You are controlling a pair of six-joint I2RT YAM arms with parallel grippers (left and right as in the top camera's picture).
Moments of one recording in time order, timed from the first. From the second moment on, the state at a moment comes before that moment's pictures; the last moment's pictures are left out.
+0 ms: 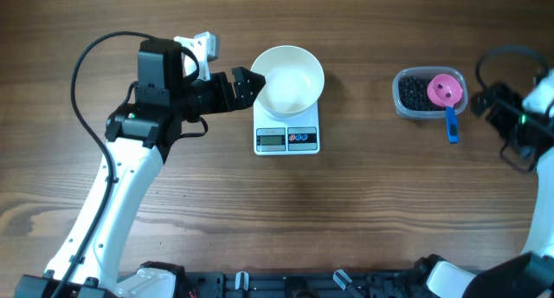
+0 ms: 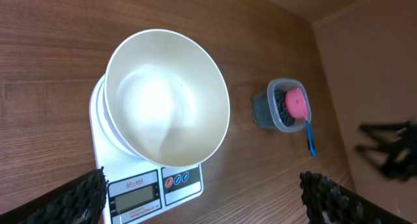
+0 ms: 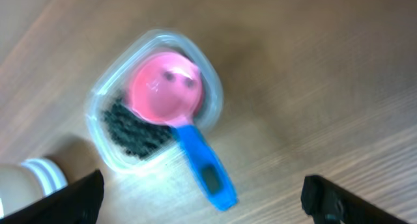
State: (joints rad) left arm -0.18 1.37 1.12 -0.47 0.54 -0.42; right arm -0.58 1.39 1.08 -0.77 -0.34 0.21
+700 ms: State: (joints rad) left arm -0.18 1.37 1.12 -0.47 0.51 -0.42; right arm -0.84 1.39 0.17 0.62 -1.00 0.97
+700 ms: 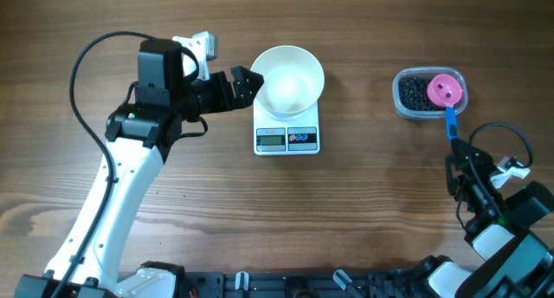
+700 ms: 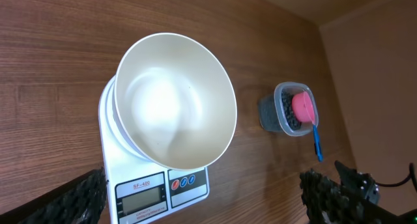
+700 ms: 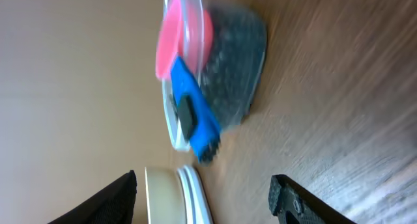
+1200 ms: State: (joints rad) left arm -0.18 1.37 1.12 -0.54 0.48 -0.42; right arm -0.70 1.39 0.17 0.88 -0.81 1.12
